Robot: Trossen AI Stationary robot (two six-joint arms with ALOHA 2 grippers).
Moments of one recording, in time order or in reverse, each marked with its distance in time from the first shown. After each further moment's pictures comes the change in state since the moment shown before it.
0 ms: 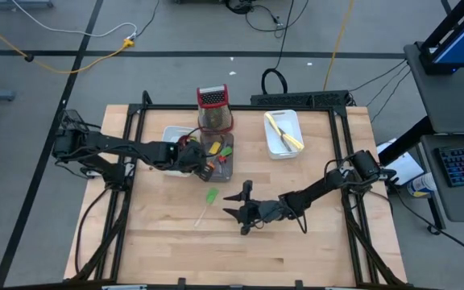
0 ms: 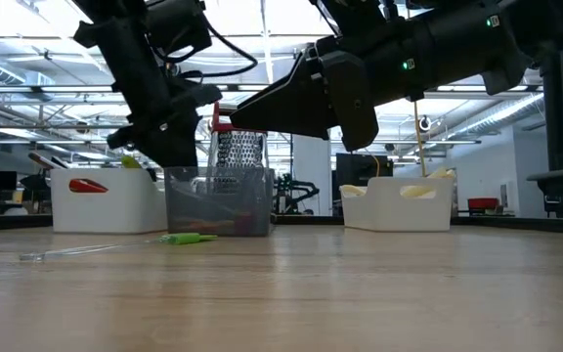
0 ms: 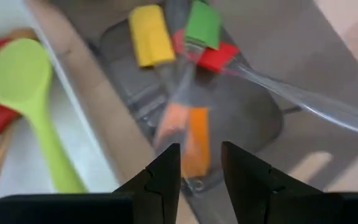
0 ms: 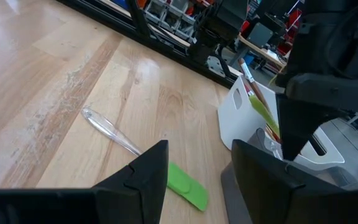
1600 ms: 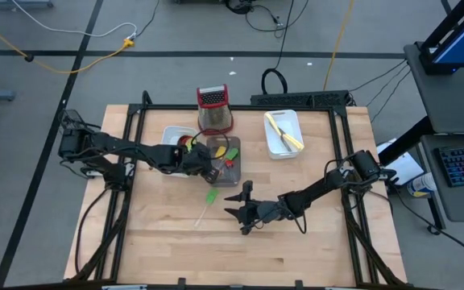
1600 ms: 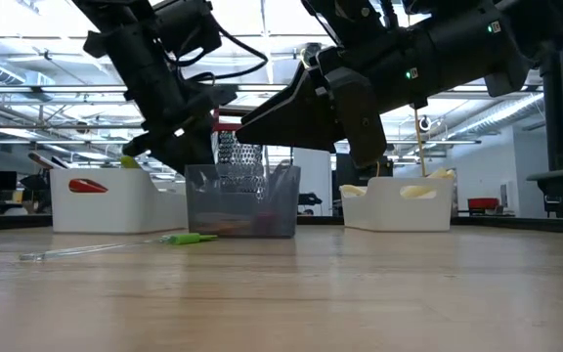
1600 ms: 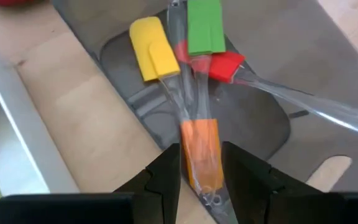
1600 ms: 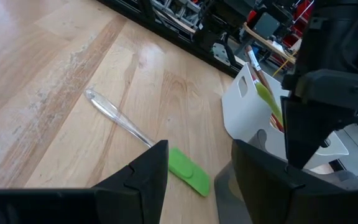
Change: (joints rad) left arm -0.018 0.066 -0.001 0.137 0.006 0.013; right arm -0.001 -0.001 0.000 -0.059 0.000 0.001
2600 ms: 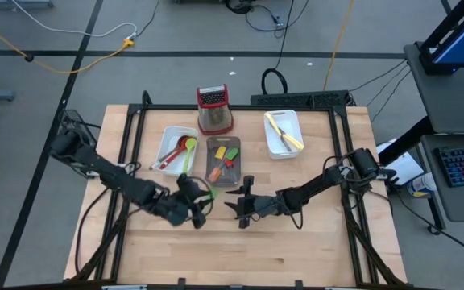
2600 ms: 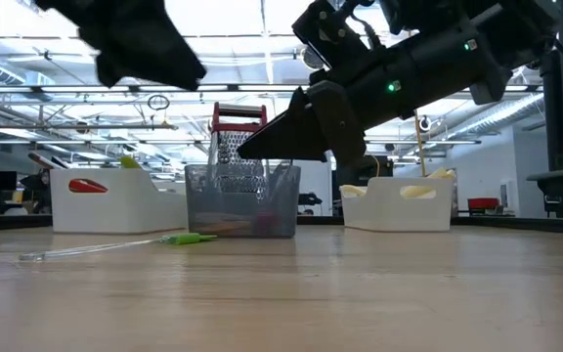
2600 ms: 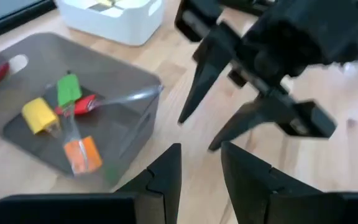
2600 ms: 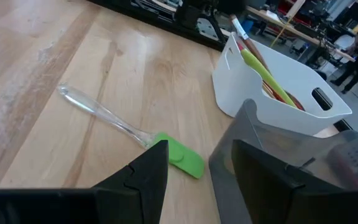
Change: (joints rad) left arm -0.554 -0.084 0.001 0.169 -0.443 0.139; right arm -0.050 0.000 0.000 -0.053 -0.001 0.159
